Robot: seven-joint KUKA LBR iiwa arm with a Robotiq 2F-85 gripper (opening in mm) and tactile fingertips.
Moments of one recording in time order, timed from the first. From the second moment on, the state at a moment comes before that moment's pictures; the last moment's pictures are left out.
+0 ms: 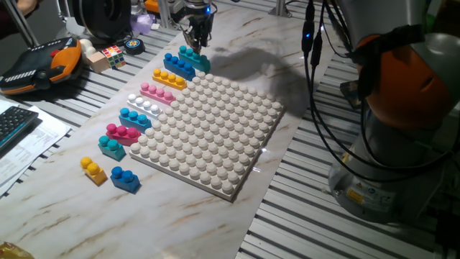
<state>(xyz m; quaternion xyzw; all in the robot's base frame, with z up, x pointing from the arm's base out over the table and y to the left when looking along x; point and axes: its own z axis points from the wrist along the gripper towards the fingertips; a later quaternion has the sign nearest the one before) 0.635 -0.234 0.104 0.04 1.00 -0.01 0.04</state>
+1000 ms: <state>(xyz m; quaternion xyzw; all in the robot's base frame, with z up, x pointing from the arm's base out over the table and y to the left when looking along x) 0.652 -0.241 0.079 0.02 1.00 -0.01 0.04</state>
